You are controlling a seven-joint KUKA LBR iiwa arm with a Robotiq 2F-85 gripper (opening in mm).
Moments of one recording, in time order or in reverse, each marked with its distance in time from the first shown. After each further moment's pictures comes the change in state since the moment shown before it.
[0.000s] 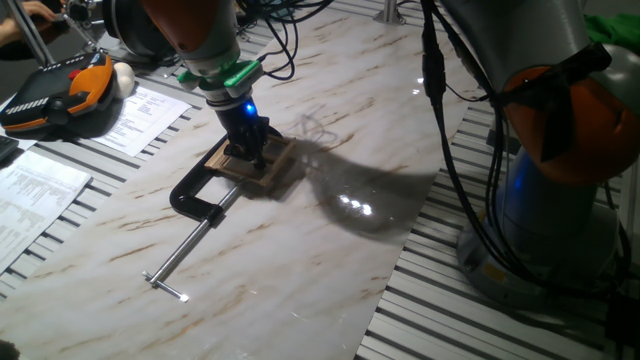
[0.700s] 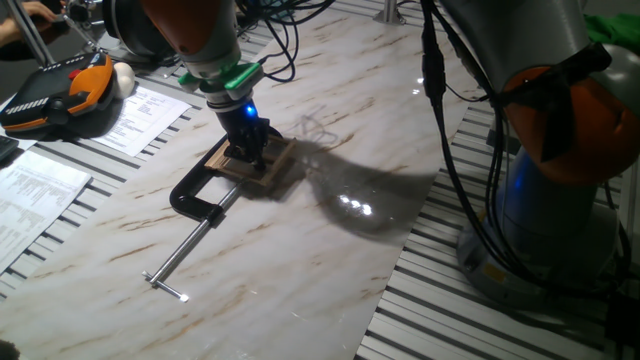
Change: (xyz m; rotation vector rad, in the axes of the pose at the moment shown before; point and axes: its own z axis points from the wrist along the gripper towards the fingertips) arm -0.003 0.001 0.002 -0.002 -0.023 0.004
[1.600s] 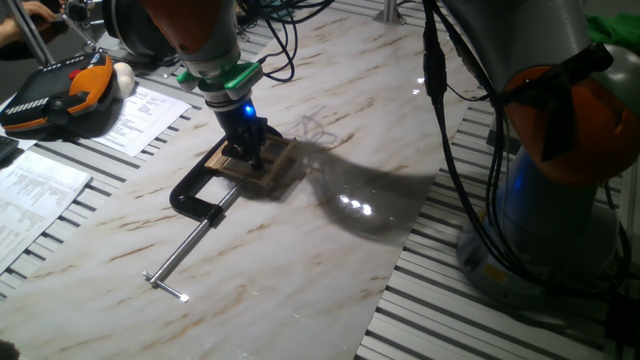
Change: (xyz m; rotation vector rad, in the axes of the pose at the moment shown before) arm -0.001 0.000 -0.003 0.016 0.001 -0.007
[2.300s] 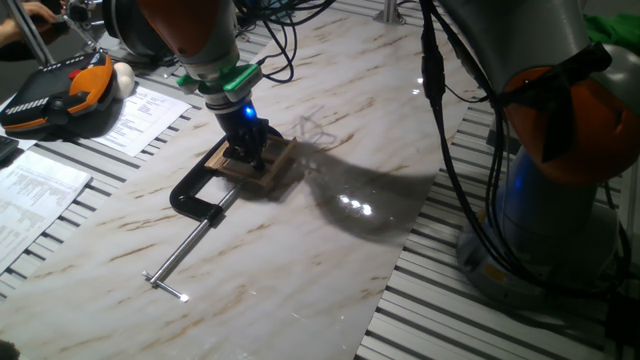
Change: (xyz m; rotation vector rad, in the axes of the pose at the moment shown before) arm 0.000 0.001 0.005 -0.007 0.007 0.010
